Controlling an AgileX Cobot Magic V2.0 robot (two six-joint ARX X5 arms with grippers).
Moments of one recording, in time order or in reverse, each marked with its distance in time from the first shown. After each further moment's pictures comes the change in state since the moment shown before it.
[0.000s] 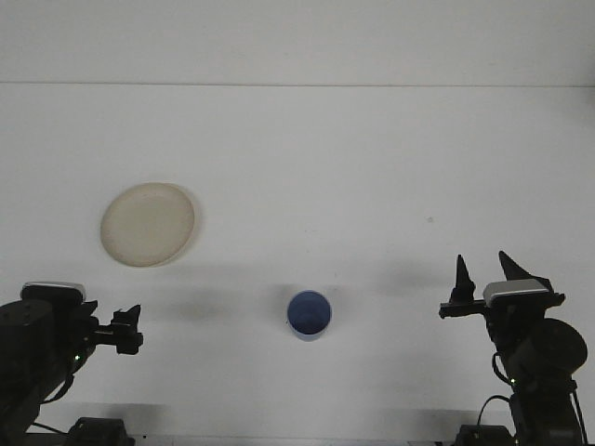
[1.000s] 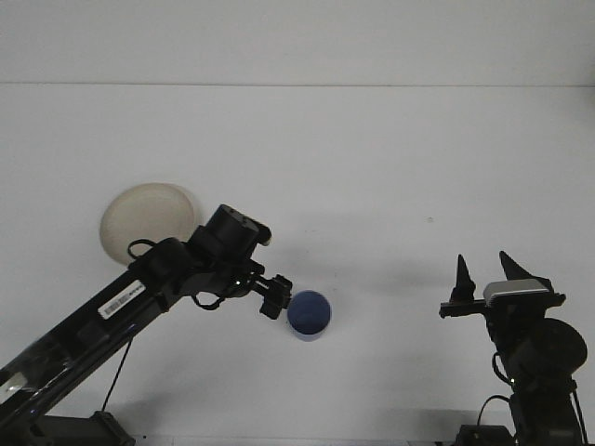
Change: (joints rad) left arm -0.689 0.803 0.348 0.170 0.068 -0.187; right arm 0.000 0.000 0.000 0.000 0.016 0.000
